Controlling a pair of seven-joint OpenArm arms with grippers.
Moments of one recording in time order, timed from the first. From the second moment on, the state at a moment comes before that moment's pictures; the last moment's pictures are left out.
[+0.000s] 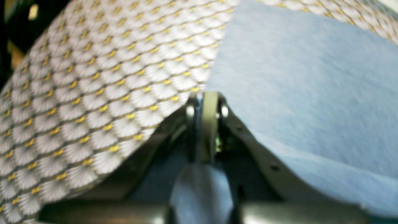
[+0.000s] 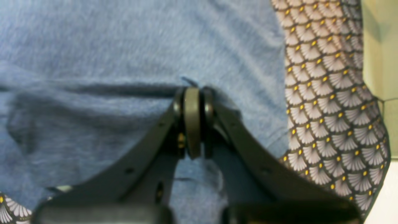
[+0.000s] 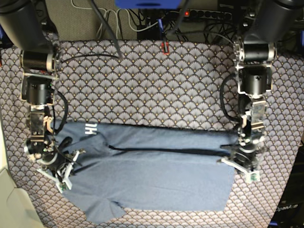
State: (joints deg) left arm -29.3 -11.2 -3.0 46.9 -9.0 -0.1 9.8; right arm 32.7 13.2 7.7 51.8 -15.5 31.8 -22.6
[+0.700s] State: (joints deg) left arm -29.9 -12.2 -2.4 46.7 -9.0 -0.2 8.8; right arm 35.0 11.7 7.7 44.9 -15.7 31.8 -22.7
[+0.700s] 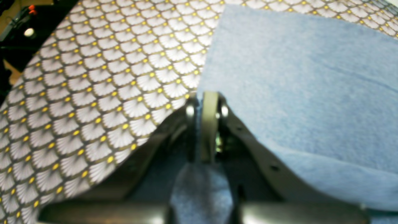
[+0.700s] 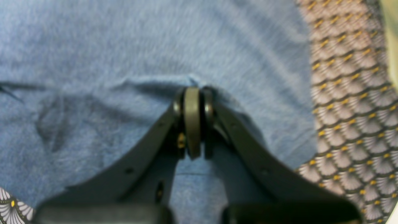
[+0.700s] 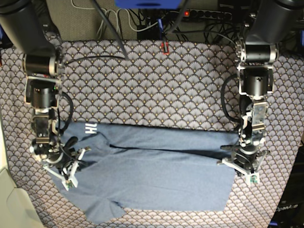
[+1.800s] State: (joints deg) left arm -14.8 -11.3 -8.0 55.3 -9.6 0.0 8.2; right arm 15.8 13.7 7.9 69.2 -15.5 31.7 -25.9
